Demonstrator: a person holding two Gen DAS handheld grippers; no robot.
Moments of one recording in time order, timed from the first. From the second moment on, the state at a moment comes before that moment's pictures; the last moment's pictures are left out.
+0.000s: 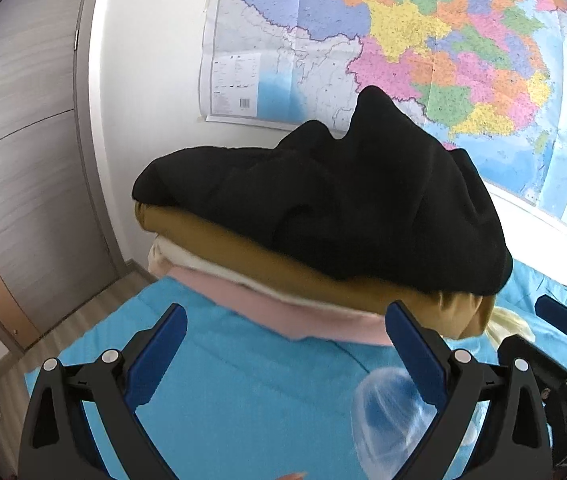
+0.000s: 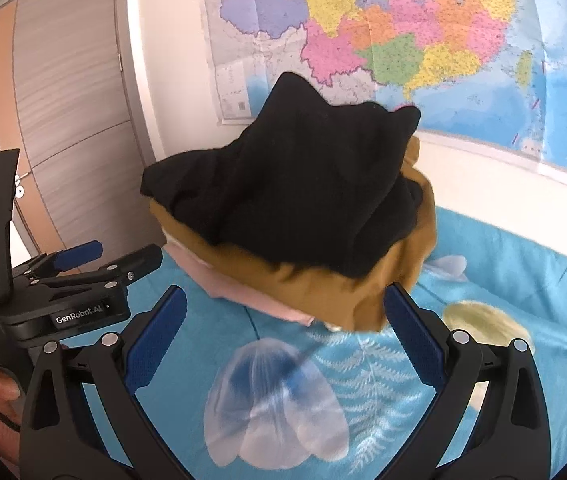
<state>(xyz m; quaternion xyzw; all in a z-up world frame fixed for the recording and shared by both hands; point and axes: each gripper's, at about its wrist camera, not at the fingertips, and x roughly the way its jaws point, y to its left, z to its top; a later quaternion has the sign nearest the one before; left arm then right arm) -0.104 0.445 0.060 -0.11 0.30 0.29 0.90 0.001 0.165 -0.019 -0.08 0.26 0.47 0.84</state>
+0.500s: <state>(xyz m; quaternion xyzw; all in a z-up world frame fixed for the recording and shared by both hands) -0.124 0.426 0.052 -0.11 0.31 0.29 0.90 -0.027 0.150 -0.030 -0.09 0.26 0.46 0.84</state>
